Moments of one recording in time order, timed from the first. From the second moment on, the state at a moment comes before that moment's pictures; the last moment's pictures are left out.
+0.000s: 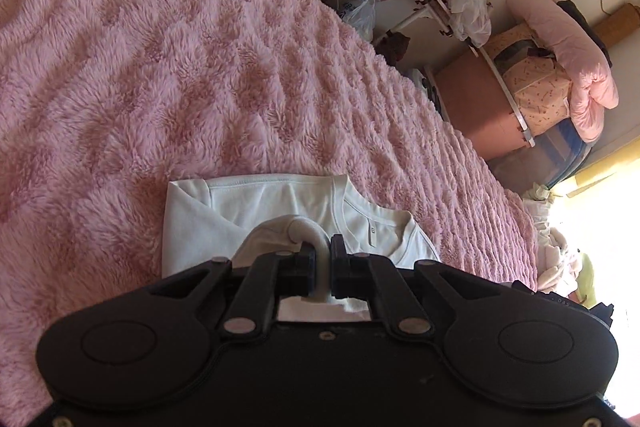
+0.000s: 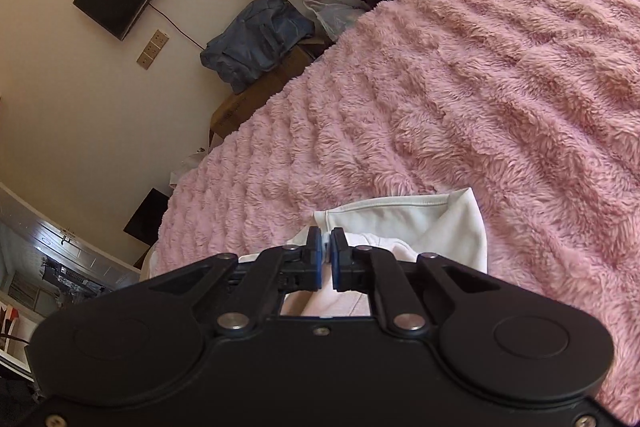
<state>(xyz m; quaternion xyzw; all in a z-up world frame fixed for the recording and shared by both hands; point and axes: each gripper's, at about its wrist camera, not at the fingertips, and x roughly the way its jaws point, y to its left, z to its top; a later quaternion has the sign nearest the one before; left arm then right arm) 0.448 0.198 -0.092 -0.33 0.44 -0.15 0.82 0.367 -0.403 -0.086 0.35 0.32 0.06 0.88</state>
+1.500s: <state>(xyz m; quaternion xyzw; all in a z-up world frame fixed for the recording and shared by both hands) 0.294 0.193 -0.174 -0.16 0.44 -0.18 0.87 0.270 -0.352 -0.160 -0.07 0.37 0.03 0.92</state>
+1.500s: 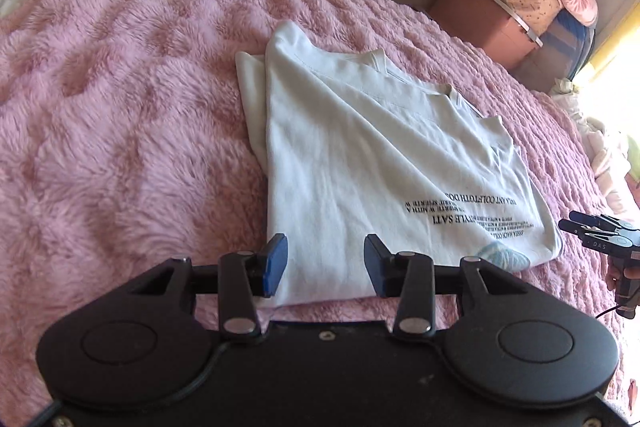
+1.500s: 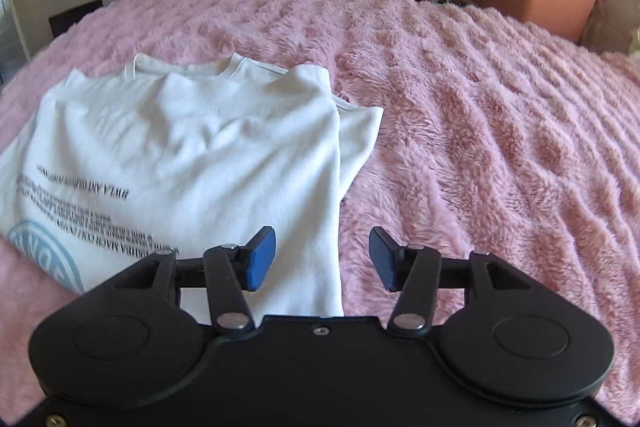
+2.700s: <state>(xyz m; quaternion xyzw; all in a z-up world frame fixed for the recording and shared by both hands) 0.285 0.196 -0.191 -0.16 0.42 -0.16 0.88 0.264 -0.367 -0.190 0.04 0.41 0.03 0.91</state>
